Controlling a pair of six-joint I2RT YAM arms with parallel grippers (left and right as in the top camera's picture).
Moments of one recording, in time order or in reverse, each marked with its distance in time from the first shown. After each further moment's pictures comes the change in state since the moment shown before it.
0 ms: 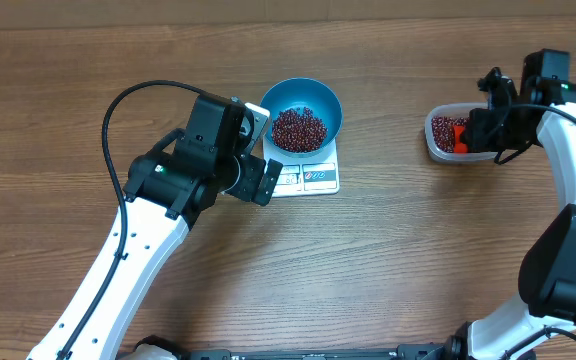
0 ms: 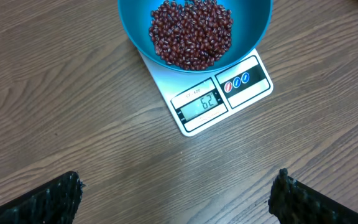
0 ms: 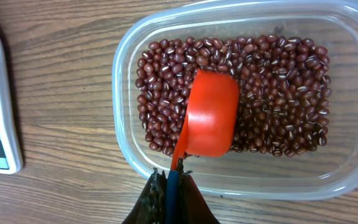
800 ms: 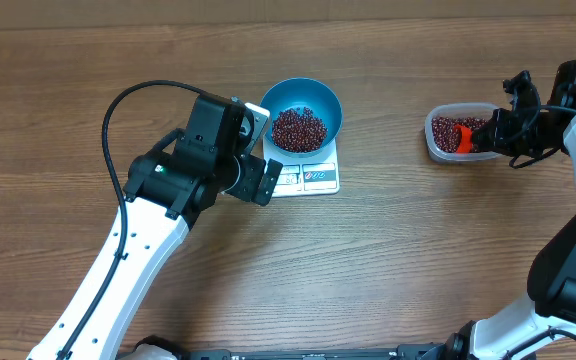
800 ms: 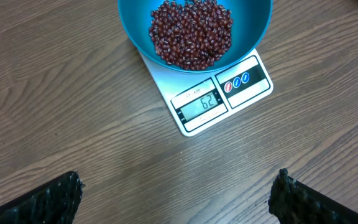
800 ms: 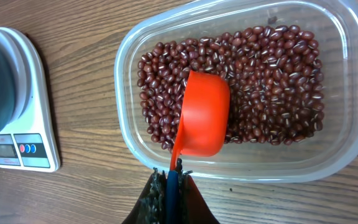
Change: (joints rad) left arm 0.000 0.000 0.000 0.000 0.000 0.000; right arm -0.108 0.000 0.000 -0.025 -0.161 0.004
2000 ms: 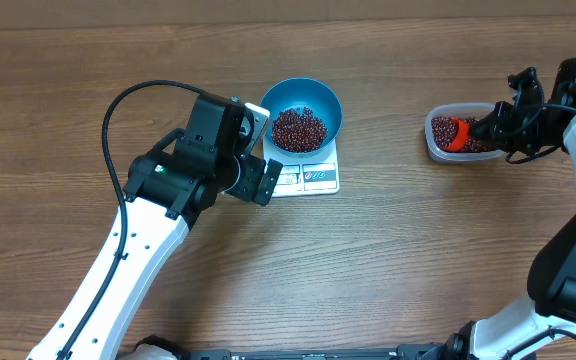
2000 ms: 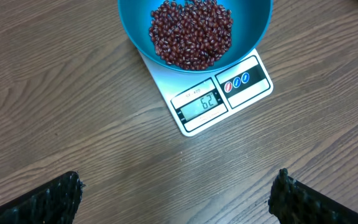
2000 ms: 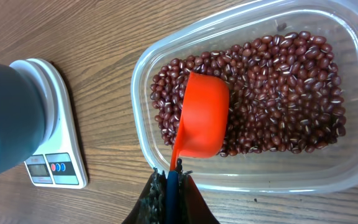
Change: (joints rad) left arm 0.000 0.000 0.000 0.000 0.000 0.000; right arm 0.000 0.005 0.000 0.043 -0.056 0.127
